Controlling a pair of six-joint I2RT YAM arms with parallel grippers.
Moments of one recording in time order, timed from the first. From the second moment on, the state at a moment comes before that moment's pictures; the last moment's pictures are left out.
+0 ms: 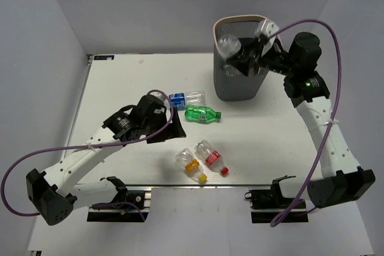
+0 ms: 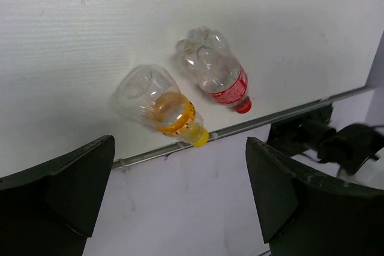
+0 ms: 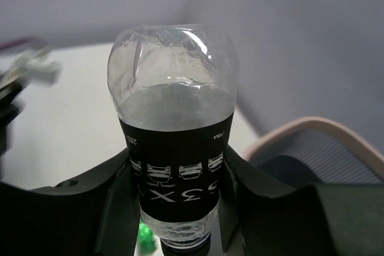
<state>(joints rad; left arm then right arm) -0.74 1.11 1.05 -0.82 0.07 -0.78 0.25 1.27 1.47 -0.25 -0.96 -0.31</state>
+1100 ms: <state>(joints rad) -0.96 1.41 1.07 -0.92 -0.05 -1.44 0.06 1.33 1.32 0.02 -0.62 0.07</state>
